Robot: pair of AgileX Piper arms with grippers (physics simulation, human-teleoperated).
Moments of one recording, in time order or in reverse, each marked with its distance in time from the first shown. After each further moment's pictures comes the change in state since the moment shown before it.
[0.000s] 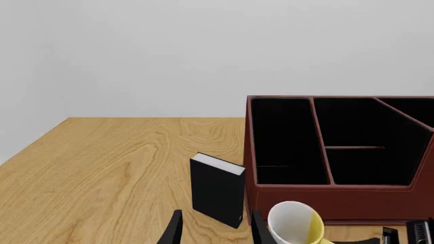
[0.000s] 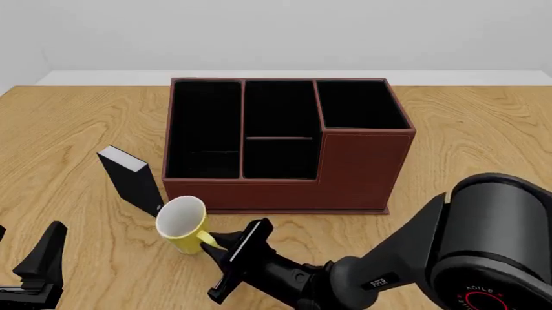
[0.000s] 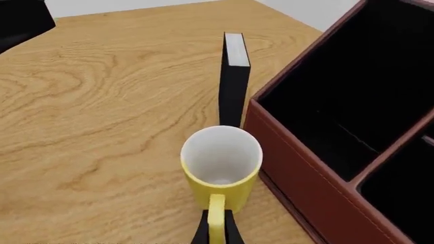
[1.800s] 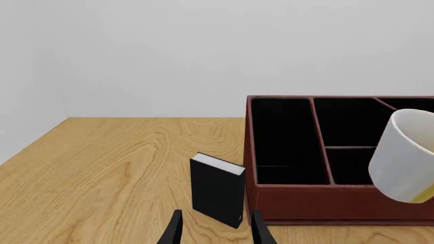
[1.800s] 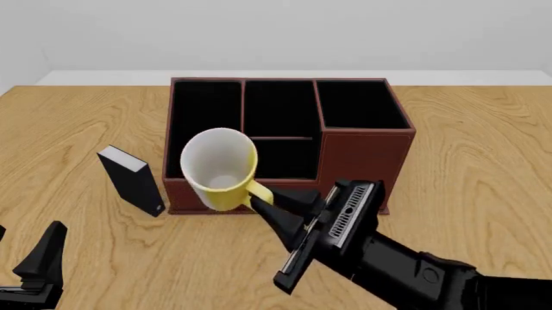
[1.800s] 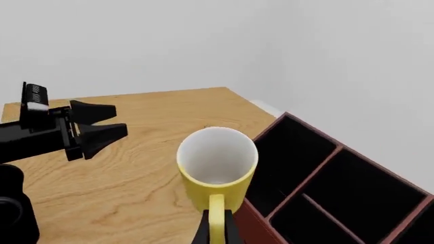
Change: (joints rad) left arm 0.000 0.000 0.000 0.000 0.000; right arm -0.022 -0.781 0.316 0.197 -0.085
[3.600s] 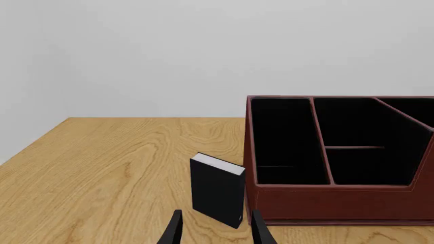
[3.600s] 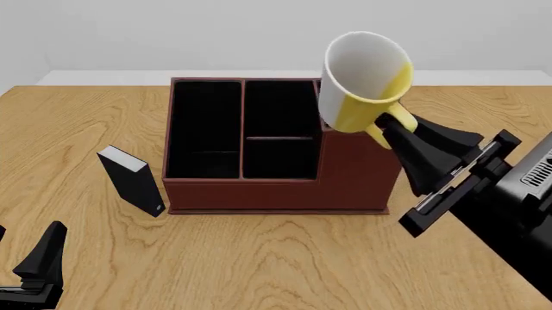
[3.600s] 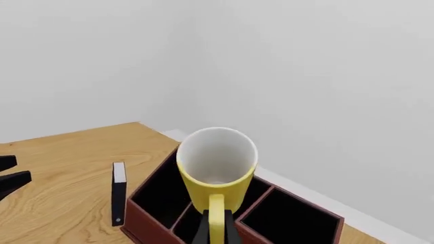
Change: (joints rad) left arm 0.000 0.000 0.000 0.000 0.000; right arm -0.324 -0.555 0.033 0.344 -0.023
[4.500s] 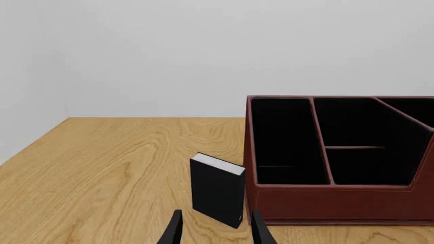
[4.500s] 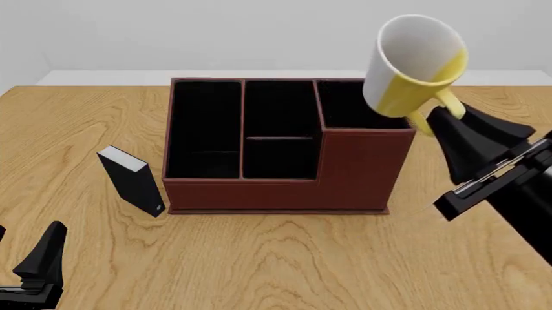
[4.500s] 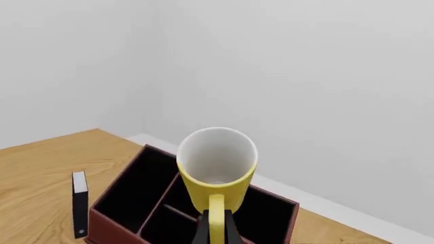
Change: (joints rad) left arm 0.000 0.000 0.000 0.000 0.000; right arm -0.151 -0.097 0.001 0.069 0.021
